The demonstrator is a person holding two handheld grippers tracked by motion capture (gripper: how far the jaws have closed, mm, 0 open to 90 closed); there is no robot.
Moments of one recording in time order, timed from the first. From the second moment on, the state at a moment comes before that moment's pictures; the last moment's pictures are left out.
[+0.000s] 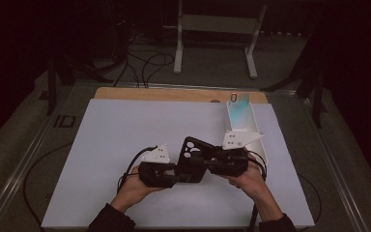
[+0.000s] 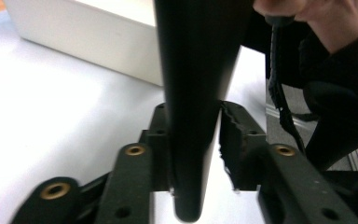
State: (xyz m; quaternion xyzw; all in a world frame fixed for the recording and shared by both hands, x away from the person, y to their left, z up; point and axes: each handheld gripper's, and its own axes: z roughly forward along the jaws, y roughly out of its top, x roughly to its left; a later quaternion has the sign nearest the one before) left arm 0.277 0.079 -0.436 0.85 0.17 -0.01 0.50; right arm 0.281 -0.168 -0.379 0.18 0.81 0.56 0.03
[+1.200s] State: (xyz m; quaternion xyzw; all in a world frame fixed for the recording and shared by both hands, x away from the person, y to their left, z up) left arm 0.277 0.080 -0.443 0.82 0.24 0.05 0.51; right arm 0.280 -0.157 -0.373 0.35 0.76 0.54 0.10
